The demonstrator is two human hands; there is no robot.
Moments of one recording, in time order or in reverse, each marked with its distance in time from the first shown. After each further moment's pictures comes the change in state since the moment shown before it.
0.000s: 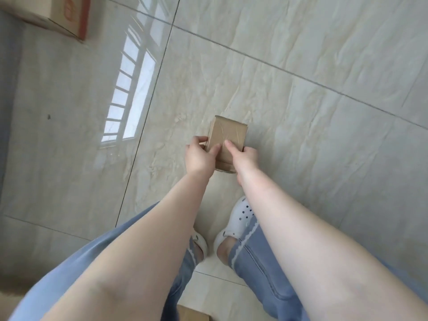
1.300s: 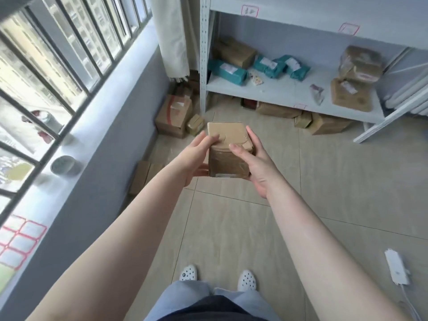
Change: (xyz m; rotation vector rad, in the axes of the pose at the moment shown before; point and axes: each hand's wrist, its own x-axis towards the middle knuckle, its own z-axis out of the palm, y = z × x) left_hand -0.491 0.383 -0.396 -0.096 -0.478 0.569; right_hand -0.646 -0.331 -0.120 0.189 -0.307 -0.779
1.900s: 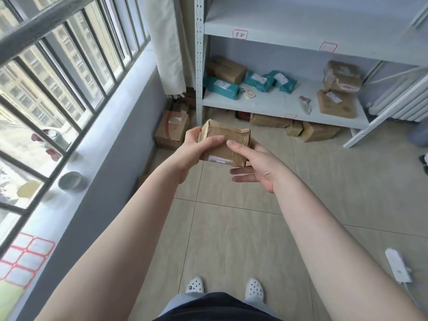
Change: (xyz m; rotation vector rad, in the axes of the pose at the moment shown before) left_hand -0.020 0.020 -0.038 0.073 -0.044 0.202; right_hand -0.032 -0.039 0.026 -0.138 -0.052 0.070
